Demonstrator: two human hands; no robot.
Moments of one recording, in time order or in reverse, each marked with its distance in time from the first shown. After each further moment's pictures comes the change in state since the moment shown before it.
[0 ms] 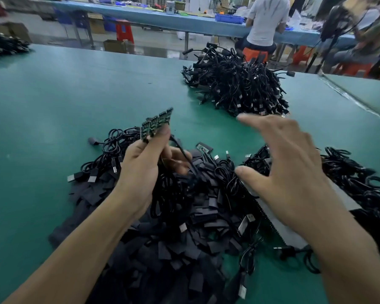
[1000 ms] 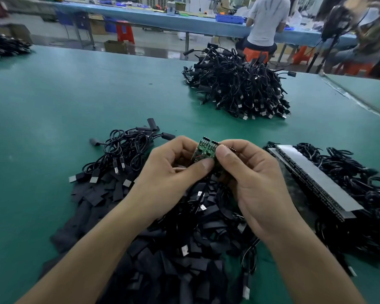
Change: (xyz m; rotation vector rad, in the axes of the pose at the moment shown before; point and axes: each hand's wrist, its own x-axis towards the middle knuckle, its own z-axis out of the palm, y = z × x) left_hand -0.009 -0.001 0.014 0.259 -0.246 0.074; right_hand 0.009 -0.011 0.059 1.392 0.003 0.162
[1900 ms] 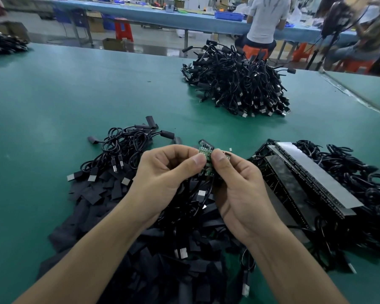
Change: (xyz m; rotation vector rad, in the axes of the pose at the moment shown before) left_hand -0.004 -0.009 0.002 -0.219 0.102 -0.065; right_hand -0.004 0.021 0.011 0.321 0.016 0.183
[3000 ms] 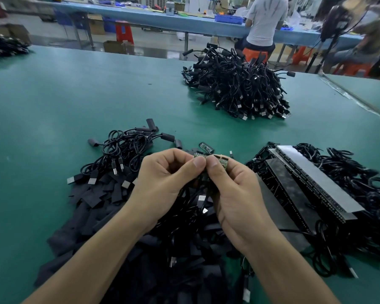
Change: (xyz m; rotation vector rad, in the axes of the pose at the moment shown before) left_hand 0.001 -0.004 0.000 0.069 0.031 0.030; right_hand -0.003 0.004 0.006 -0.173 0.011 -0.061
